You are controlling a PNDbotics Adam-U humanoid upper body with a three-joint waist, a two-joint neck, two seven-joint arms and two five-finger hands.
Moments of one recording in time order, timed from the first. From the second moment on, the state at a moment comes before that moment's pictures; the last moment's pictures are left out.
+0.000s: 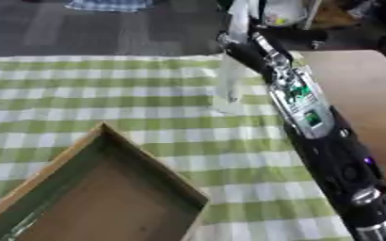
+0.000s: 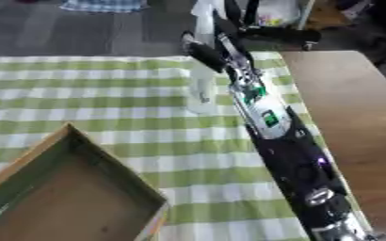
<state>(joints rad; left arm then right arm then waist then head) -0.10 0.28 0.20 -1.89 0.26 -0.01 0.15 -0.81 -0.51 0.00 -1.47 0.07 0.41 -0.03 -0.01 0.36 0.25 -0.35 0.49</state>
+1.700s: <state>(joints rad) -0.10 0.28 0.19 -1.89 0.26 -0.01 0.14 -0.82 -0.51 0.00 -1.43 0.08 0.41 -0.03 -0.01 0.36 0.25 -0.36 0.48</state>
